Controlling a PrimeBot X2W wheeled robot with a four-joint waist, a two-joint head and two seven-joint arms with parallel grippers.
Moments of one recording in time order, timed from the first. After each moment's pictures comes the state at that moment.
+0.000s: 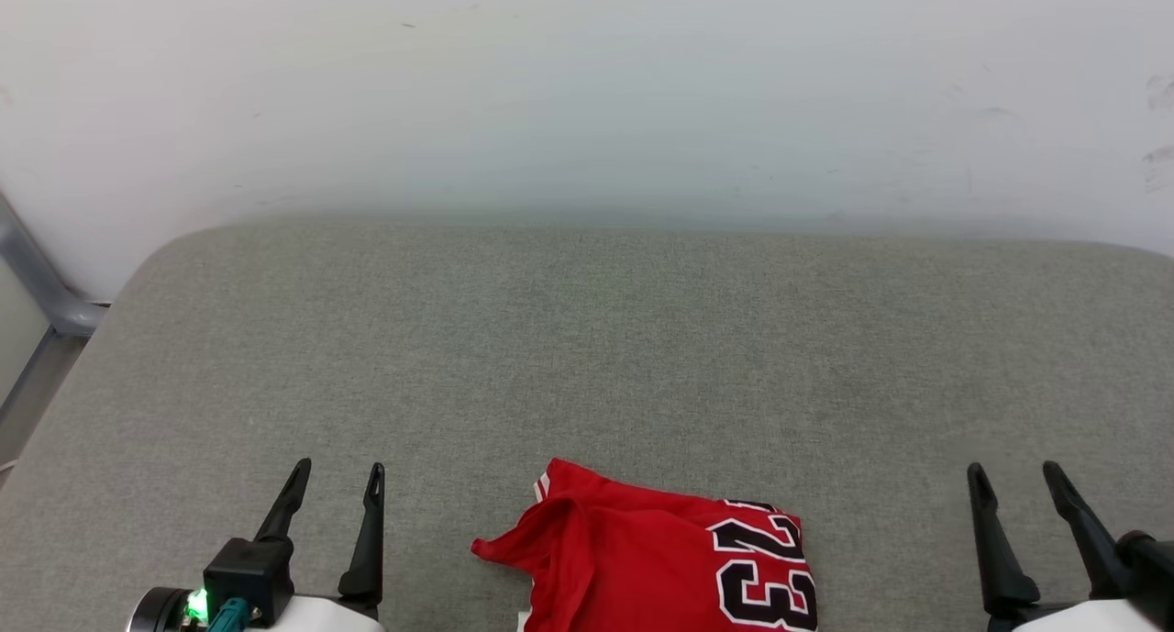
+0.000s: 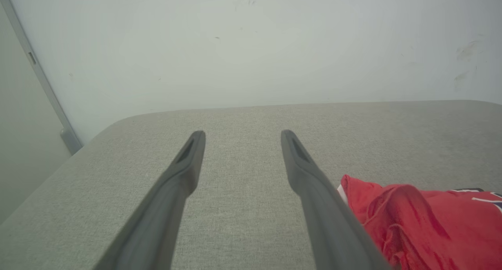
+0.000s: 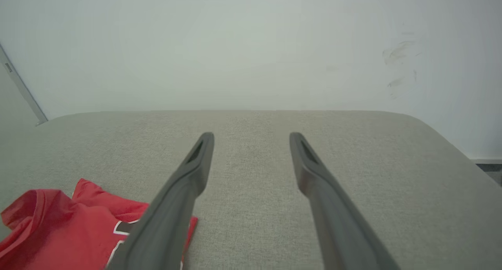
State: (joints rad) left arm 0.06 0.24 -0.15 0.11 -0.23 0.04 -0.26; right arm 0.21 -0.05 -0.11 -0.18 0.15 0.13 -0.01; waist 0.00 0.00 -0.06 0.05
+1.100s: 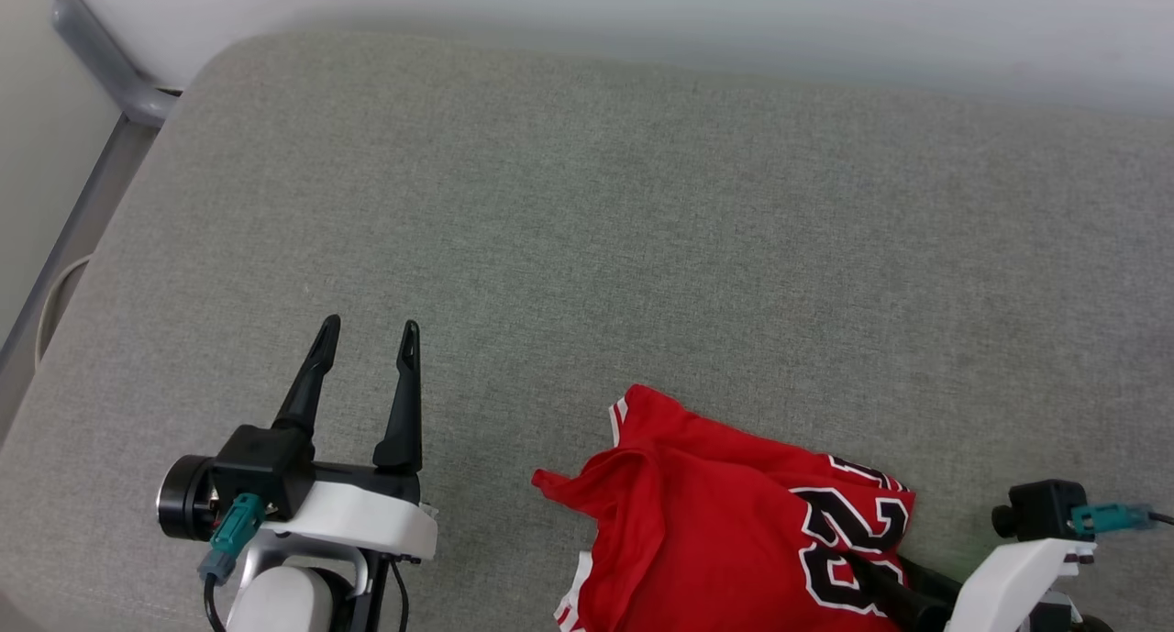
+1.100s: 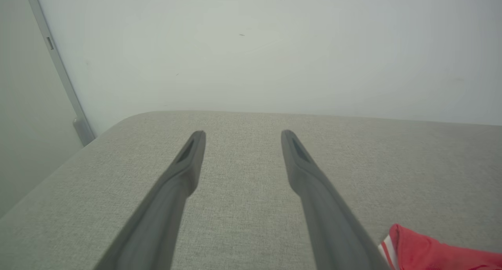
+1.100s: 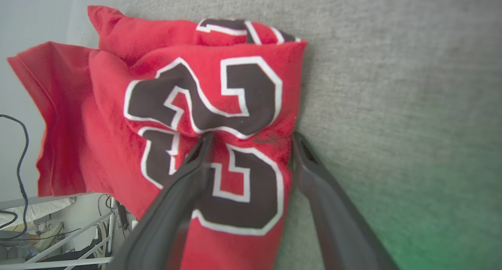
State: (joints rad) left arm -0.13 0.15 -0.14 0.06 -0.20 0.00 -0.26; right arm 0.09 -0.14 0.01 0.07 0.67 0.13 0.66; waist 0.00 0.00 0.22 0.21
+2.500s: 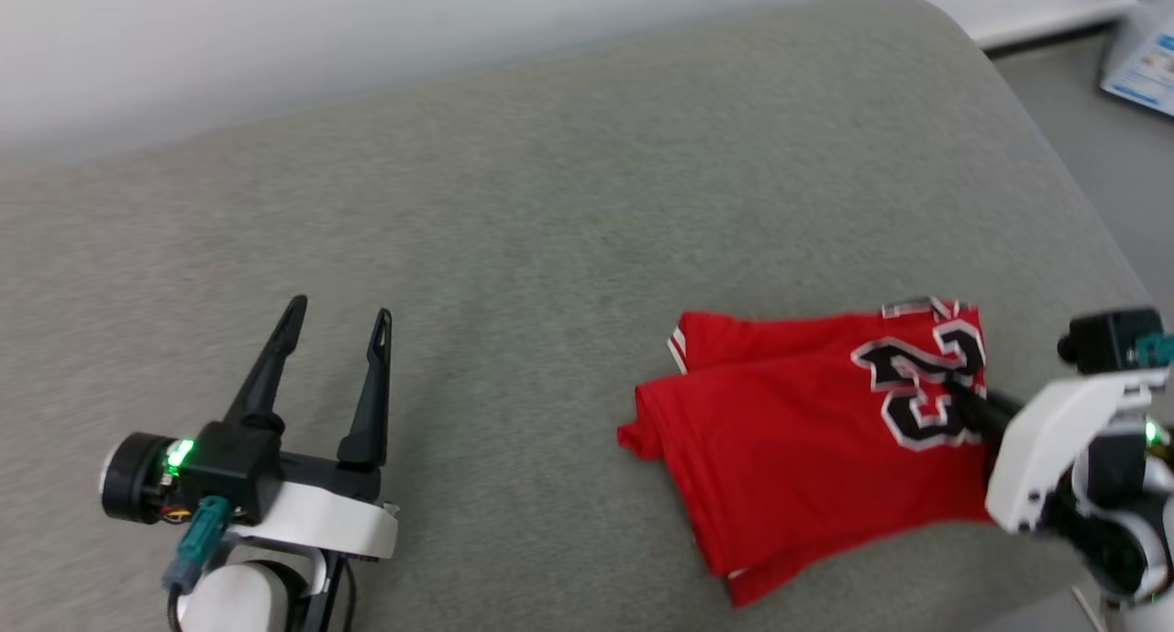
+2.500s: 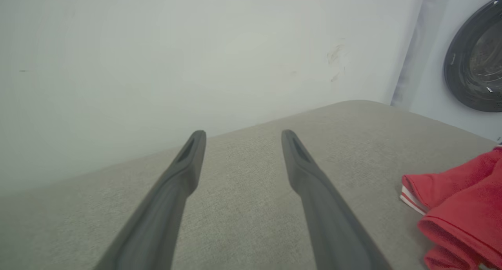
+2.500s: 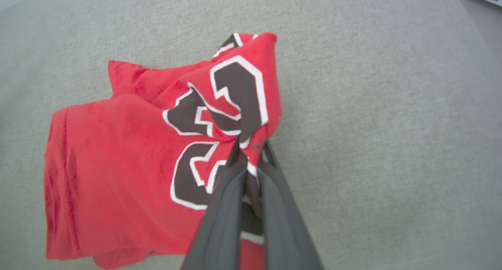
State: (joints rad) left arm -0.11 0.19 -0.09 -0.01 -0.11 -0.05 -0.25; right arm -0.20 -0.27 -0.01 0.07 0.49 0.13 0.62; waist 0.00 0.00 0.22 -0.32
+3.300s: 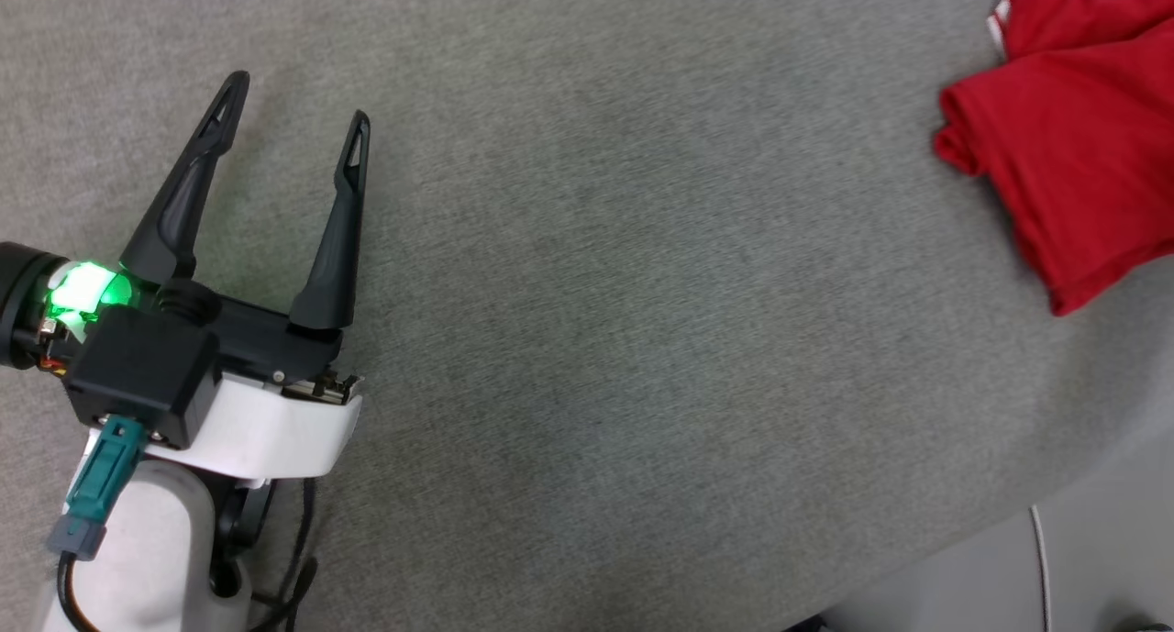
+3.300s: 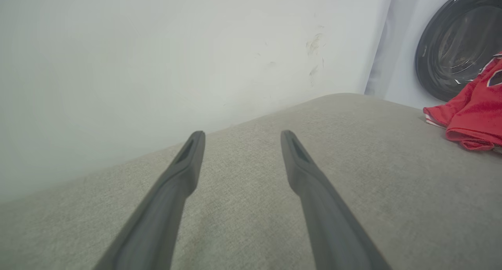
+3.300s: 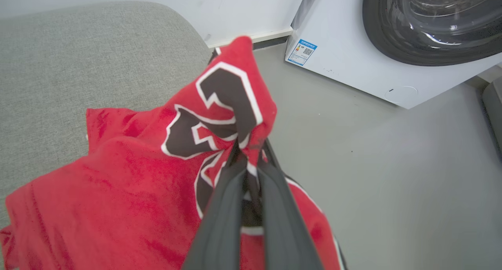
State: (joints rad) left arm -0.32 0.31 -0.12 -0.35 -0.06 -0.09 -0.08; right arm -0.74 -0.43 -0.28 0.47 0.31 0.13 0.35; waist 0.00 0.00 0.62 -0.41
